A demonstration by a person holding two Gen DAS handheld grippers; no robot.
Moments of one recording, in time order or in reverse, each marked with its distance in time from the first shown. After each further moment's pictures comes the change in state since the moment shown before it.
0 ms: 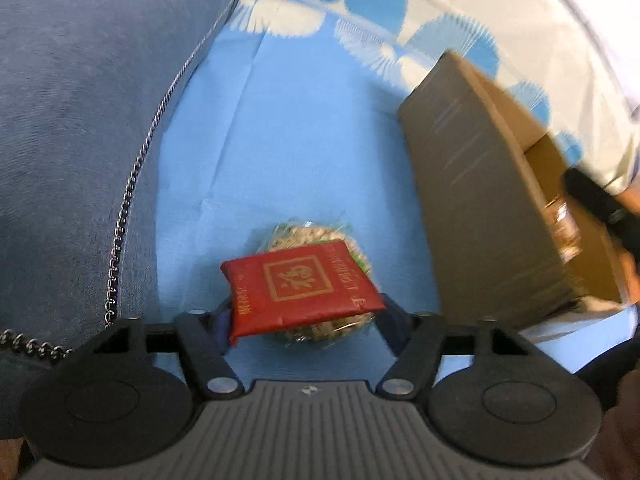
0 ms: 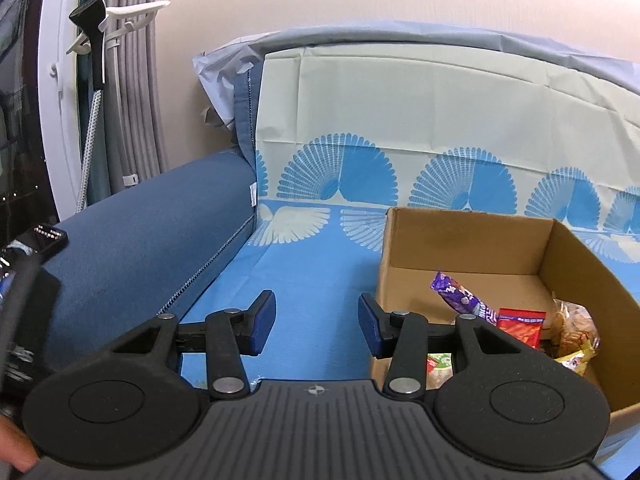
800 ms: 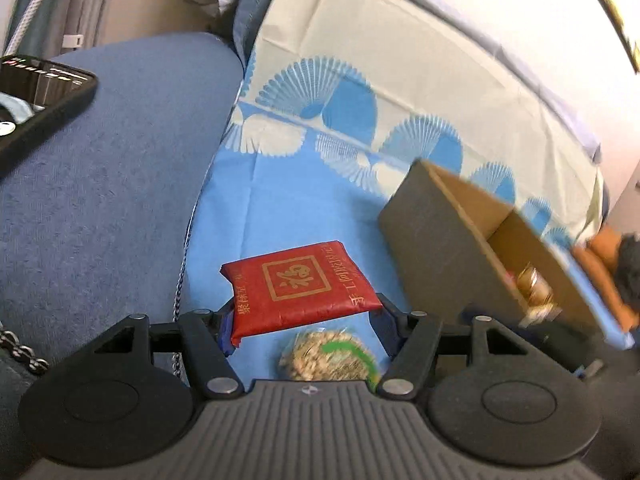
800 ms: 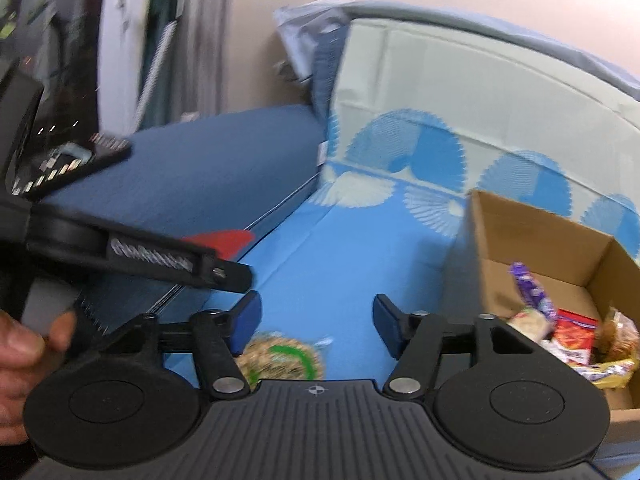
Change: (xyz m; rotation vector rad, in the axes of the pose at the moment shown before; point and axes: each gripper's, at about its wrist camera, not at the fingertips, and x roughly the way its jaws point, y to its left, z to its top) left arm -0.052 0.021 -0.002 0.057 -0.335 -0.063; right arm 0.015 0.071 -0.035 -0.207 0.089 0.110
